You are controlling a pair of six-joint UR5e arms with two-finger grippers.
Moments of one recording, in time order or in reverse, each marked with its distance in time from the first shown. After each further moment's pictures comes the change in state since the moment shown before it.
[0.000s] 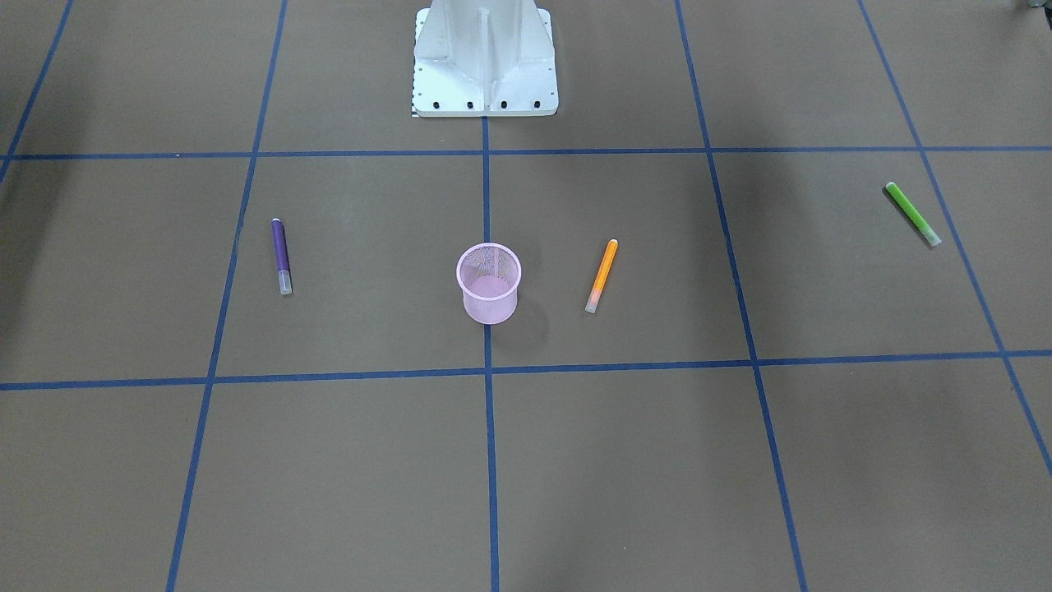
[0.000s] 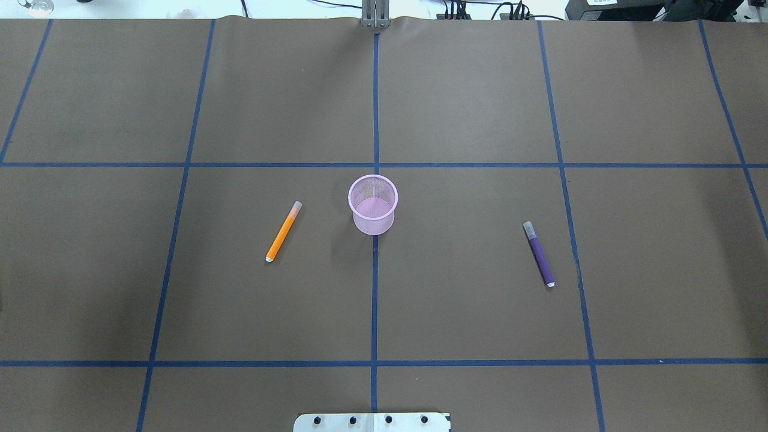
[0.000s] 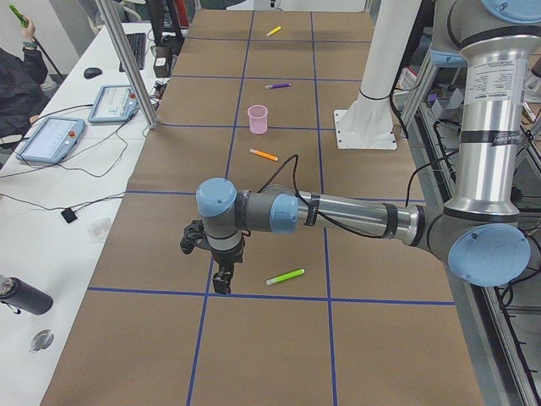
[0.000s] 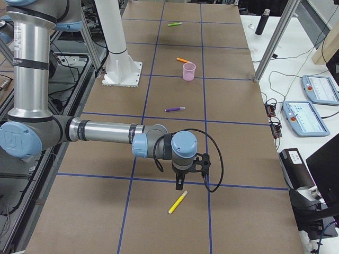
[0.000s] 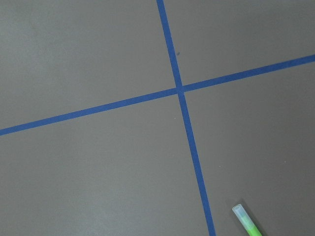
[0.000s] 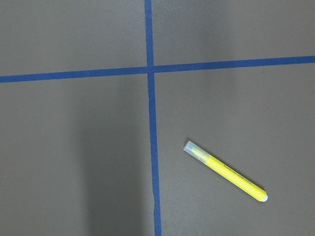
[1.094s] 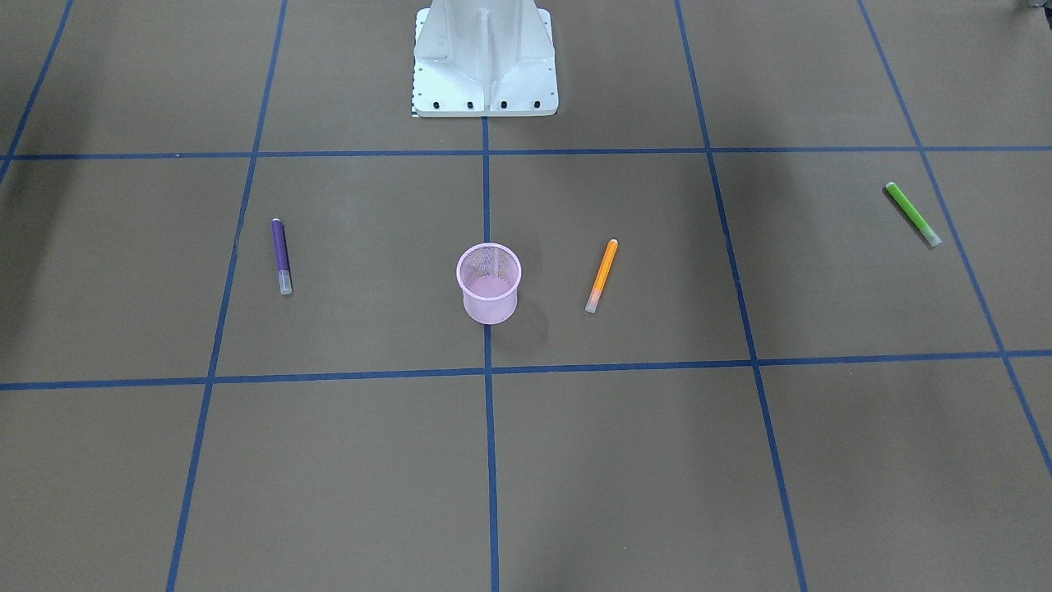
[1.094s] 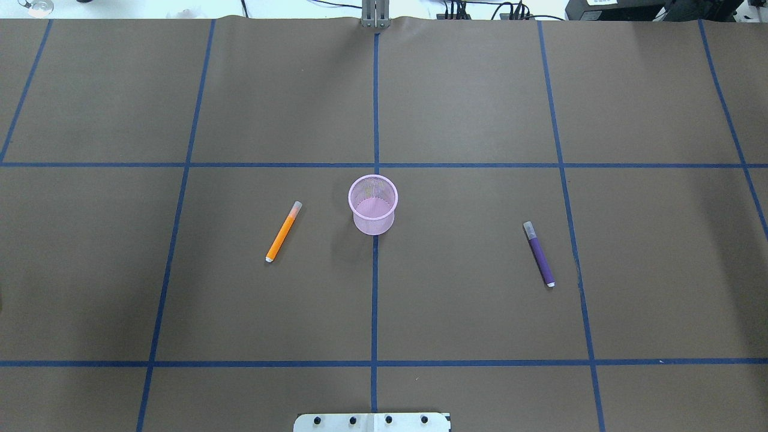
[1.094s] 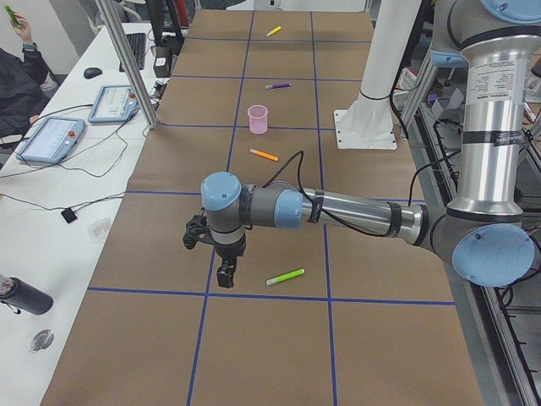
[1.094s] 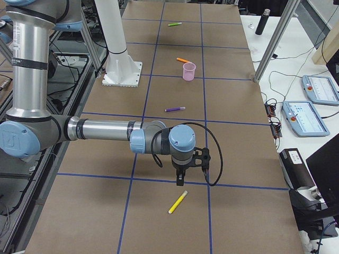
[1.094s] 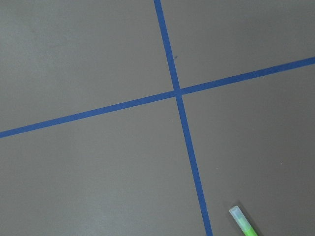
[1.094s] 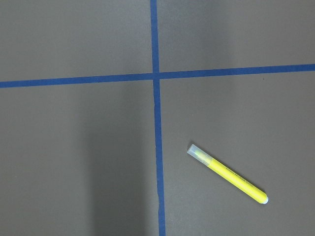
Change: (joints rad) left arm 0.003 0.018 -0.050 -0.013 -0.048 -0.129; right arm 0.003 -0.012 0.051 0.006 0.001 0.002
